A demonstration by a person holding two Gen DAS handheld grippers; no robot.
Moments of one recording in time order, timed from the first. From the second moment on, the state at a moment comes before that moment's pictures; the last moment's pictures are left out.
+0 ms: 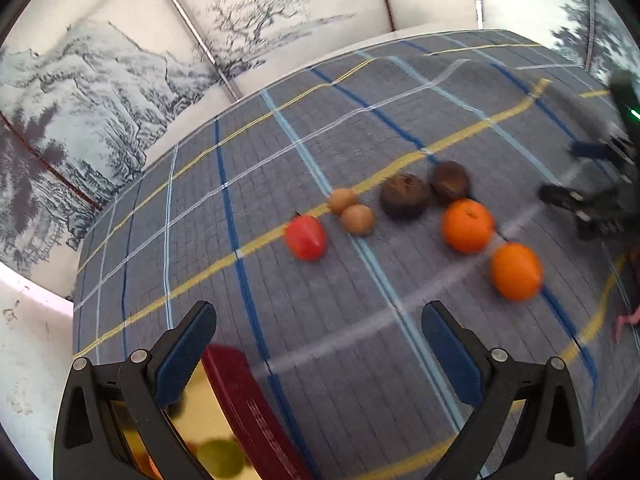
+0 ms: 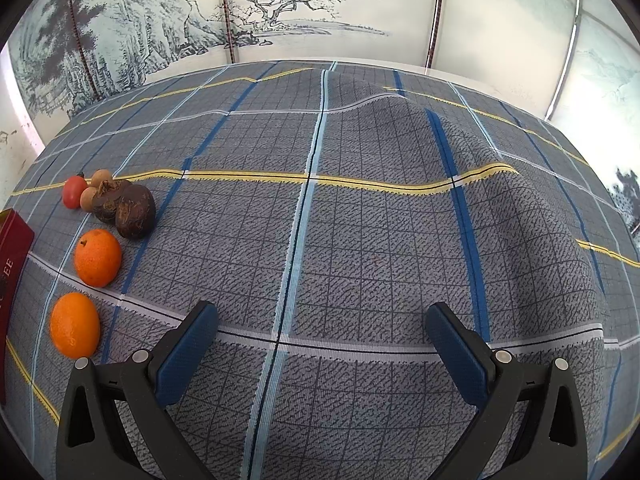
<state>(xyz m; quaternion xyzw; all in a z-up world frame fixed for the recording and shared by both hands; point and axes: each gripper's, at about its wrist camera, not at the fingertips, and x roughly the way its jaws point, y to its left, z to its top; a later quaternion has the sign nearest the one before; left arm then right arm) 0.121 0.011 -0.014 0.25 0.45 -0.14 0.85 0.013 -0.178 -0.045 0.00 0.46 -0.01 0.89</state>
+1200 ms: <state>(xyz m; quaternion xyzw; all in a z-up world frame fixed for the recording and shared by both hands) 0.086 0.016 -0.013 0.04 0.47 -0.09 0.88 0.014 -0.177 -0.045 0.00 0.46 -0.01 0.89</state>
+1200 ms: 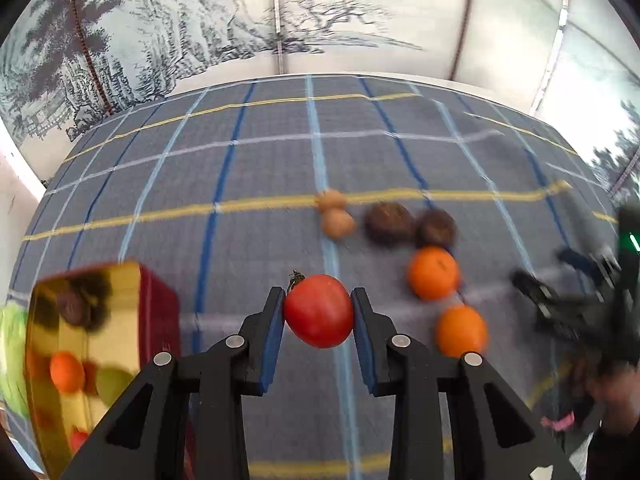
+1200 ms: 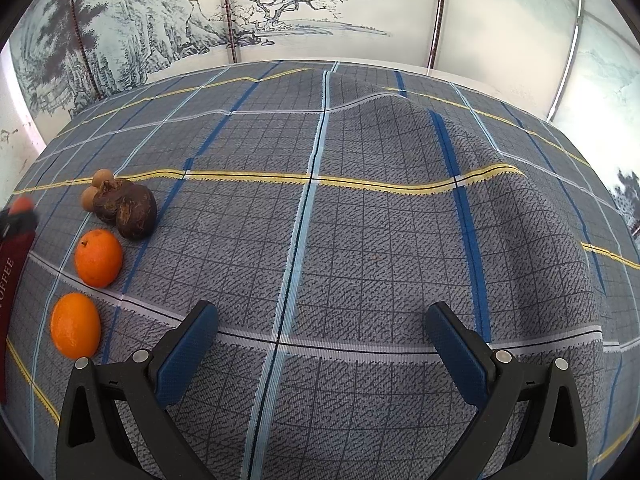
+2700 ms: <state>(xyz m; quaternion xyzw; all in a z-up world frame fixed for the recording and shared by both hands) -0.011 0.025 0.011 0.04 0.43 -0.10 0.90 0.037 -0.182 -0.037 0.03 0.43 0.08 0.90</state>
